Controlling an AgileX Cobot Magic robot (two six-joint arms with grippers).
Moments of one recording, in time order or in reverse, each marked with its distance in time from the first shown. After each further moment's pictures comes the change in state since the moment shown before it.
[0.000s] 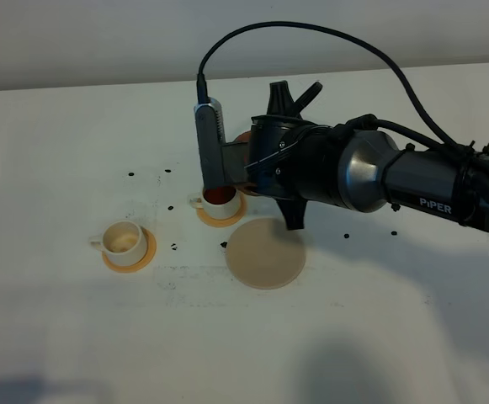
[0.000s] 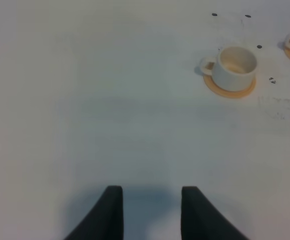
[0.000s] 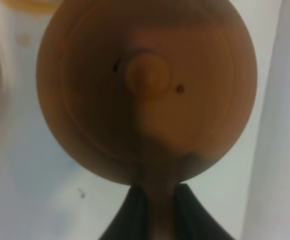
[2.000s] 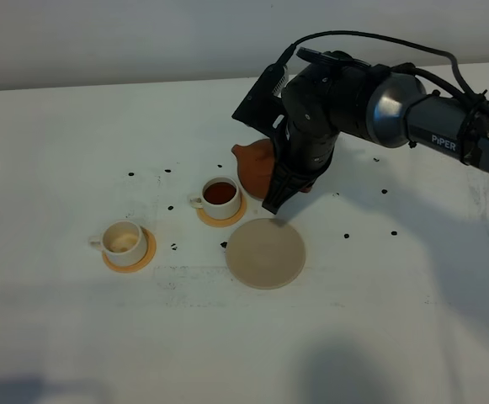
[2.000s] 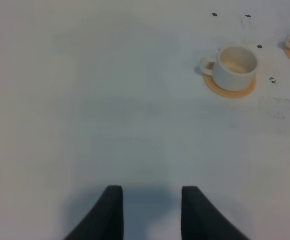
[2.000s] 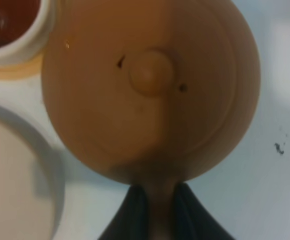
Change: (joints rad) left arm 0.000 0.000 0.000 0.000 0.000 0.000; right arm -0.213 0.121 -0.189 0.638 0.043 -0.018
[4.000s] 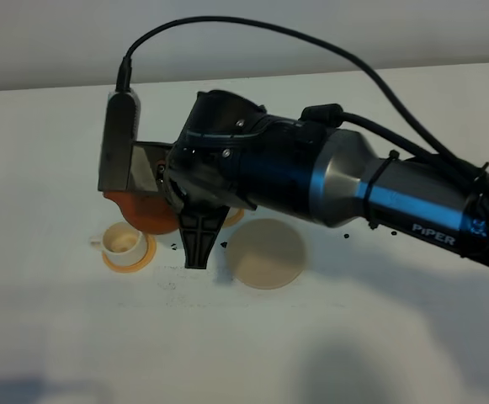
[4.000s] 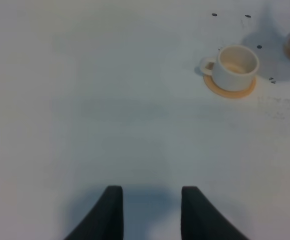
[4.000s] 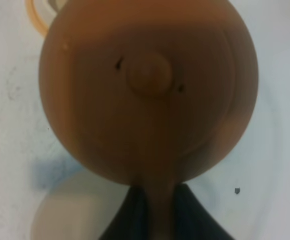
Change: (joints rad) left arm 0.000 0.000 0.000 0.000 0.000 0.000; right arm 0.371 -0.163 0.000 -0.206 0.043 -0.077
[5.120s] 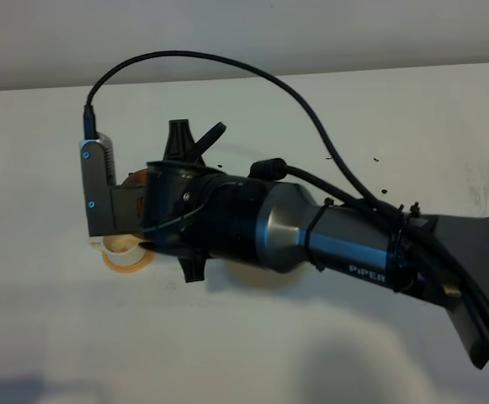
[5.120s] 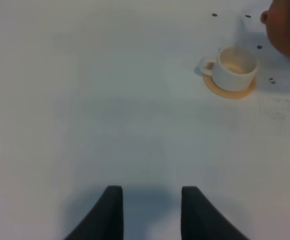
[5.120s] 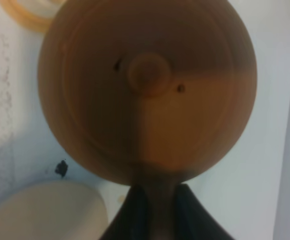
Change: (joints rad) left arm 0.000 0.000 0.000 0.000 0.000 0.000; right arm 0.080 0.103 0.000 -0.304 -0.039 0.100
